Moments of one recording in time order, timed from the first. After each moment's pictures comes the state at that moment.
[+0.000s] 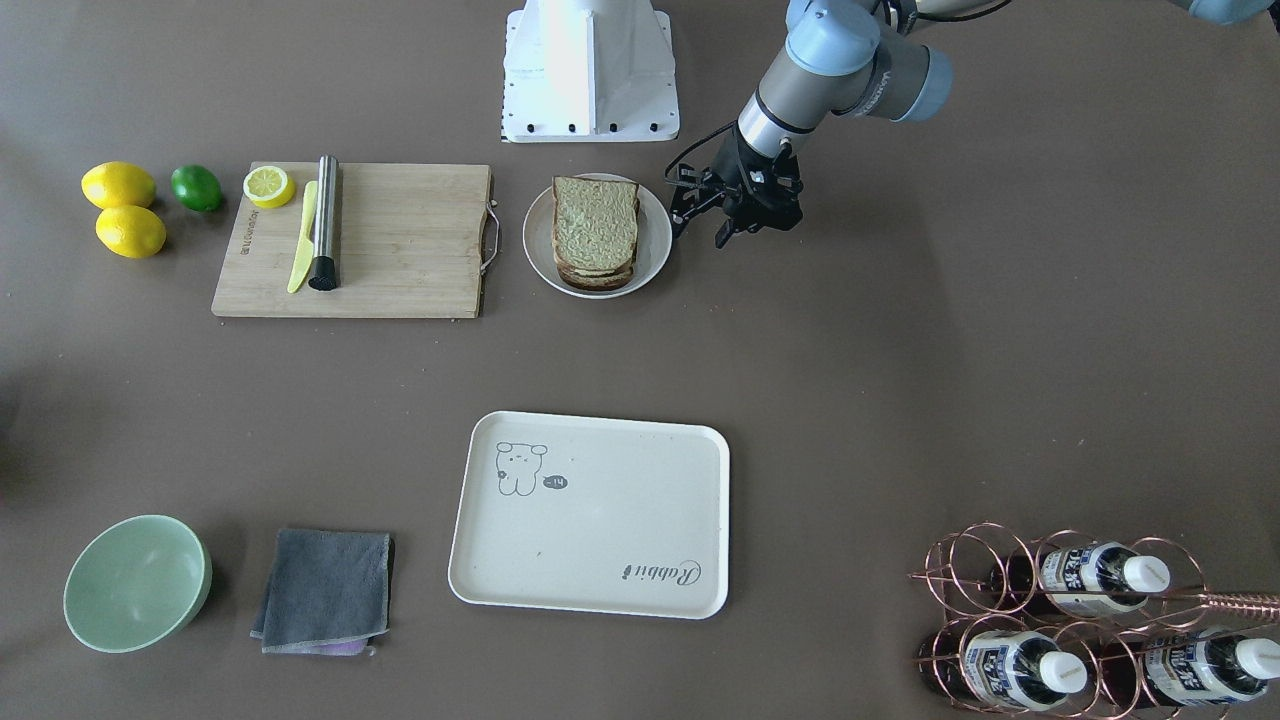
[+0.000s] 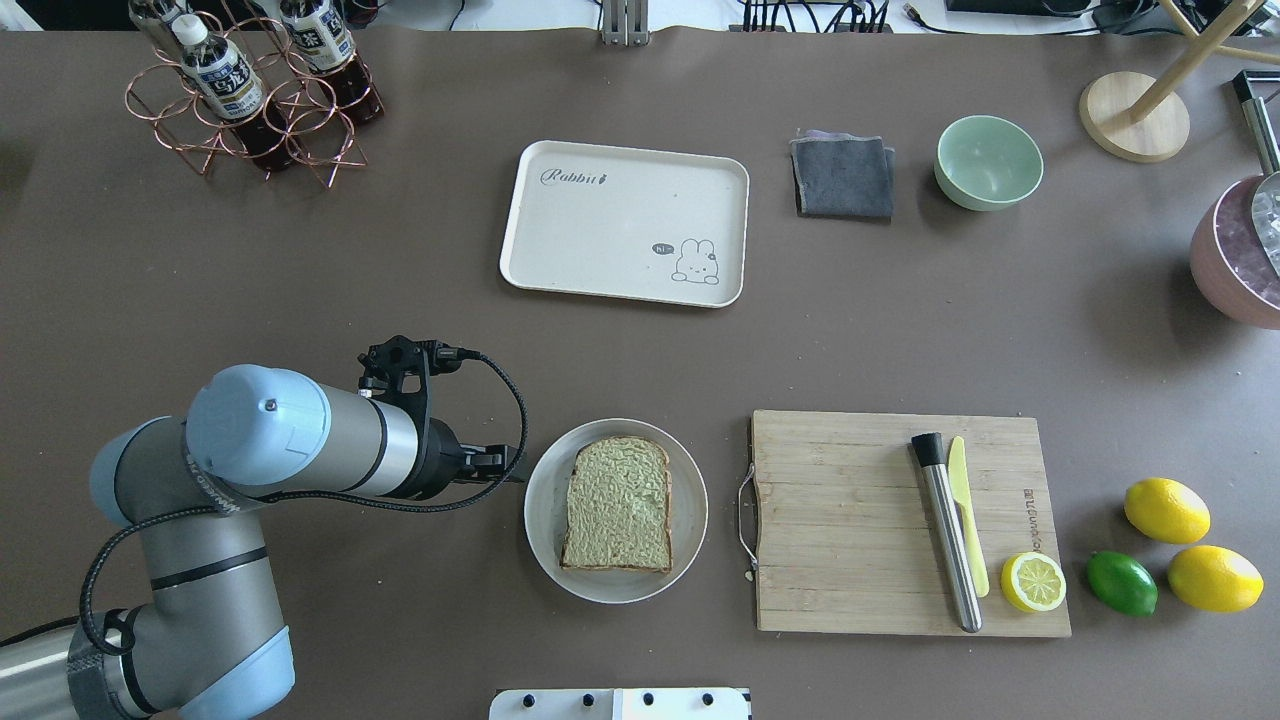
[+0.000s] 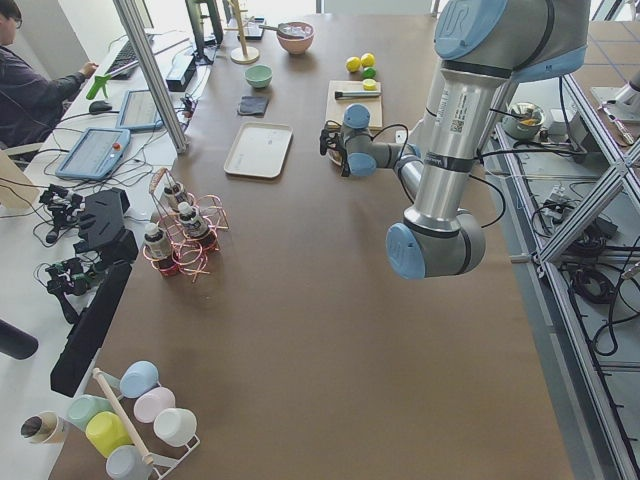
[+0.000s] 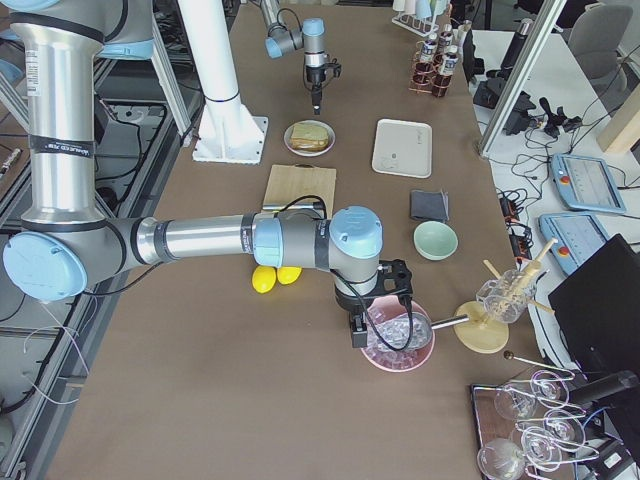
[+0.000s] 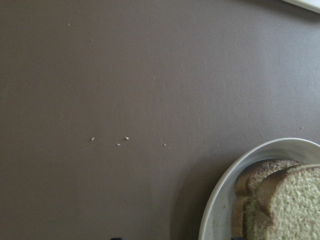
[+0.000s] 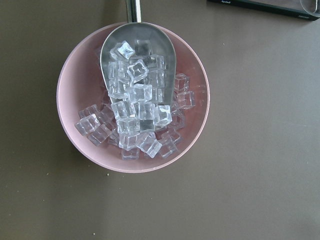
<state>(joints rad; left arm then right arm) -0.38 -1.90 -1.83 -2.10 -1.81 -1.34 1.65 -1.63 1.77 -1.69 2.26 -0.17</state>
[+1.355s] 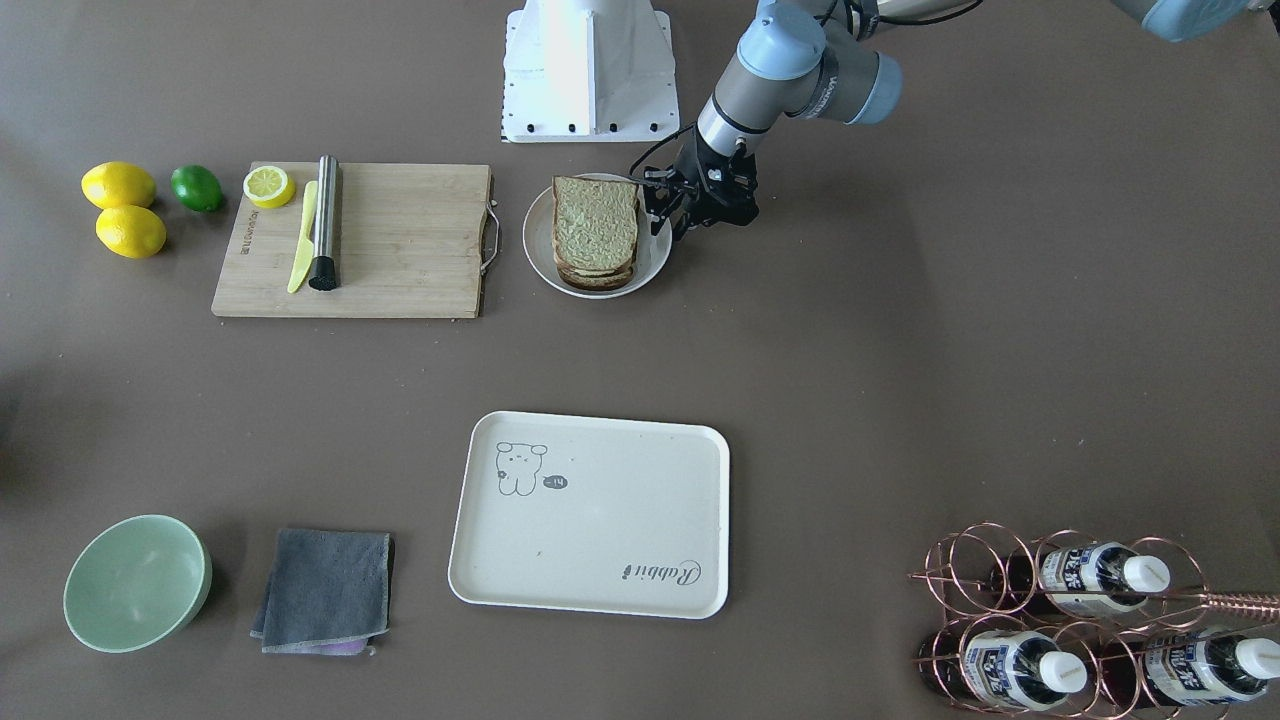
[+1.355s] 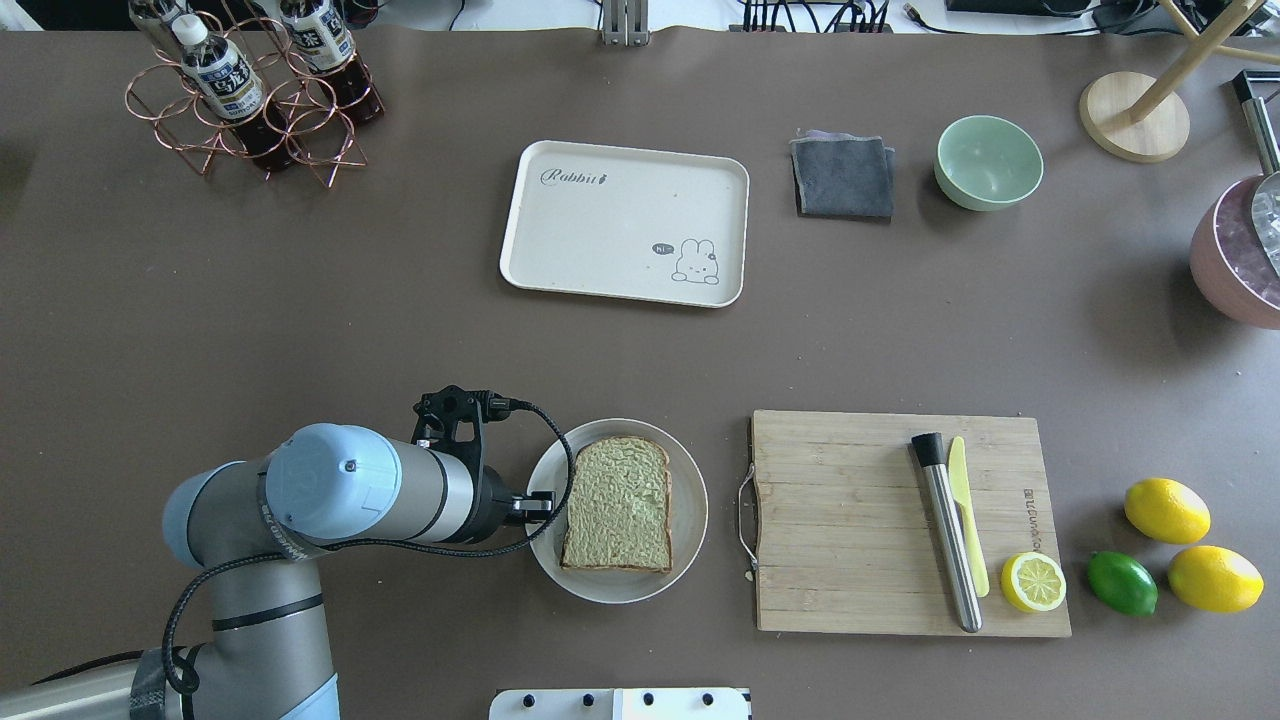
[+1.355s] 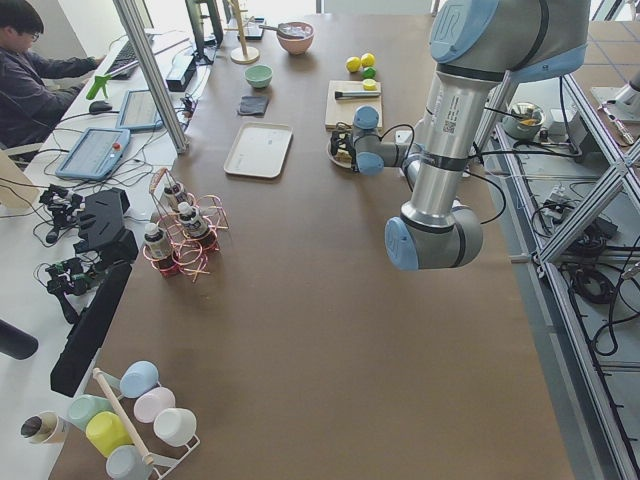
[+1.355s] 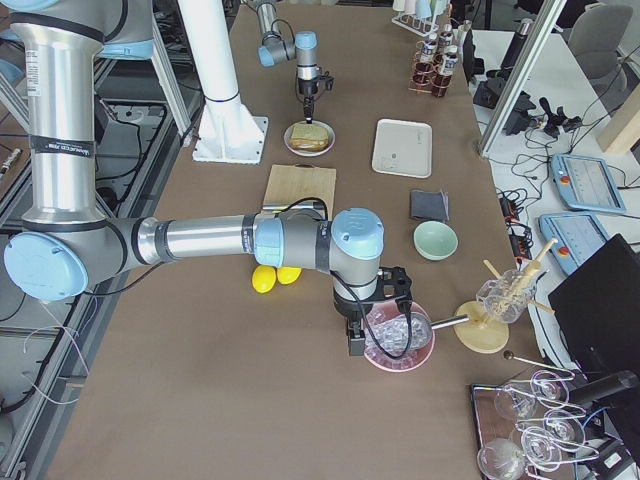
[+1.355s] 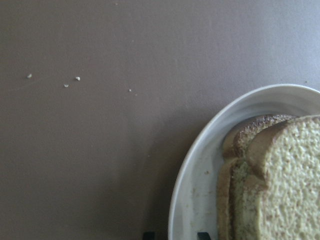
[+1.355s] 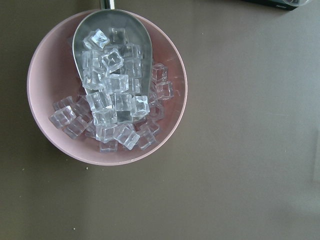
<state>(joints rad) -0.32 -1.96 -1.77 -2.10 -1.78 -1.38 1.66 -1.63 1.76 -1.70 2.21 -0.17</state>
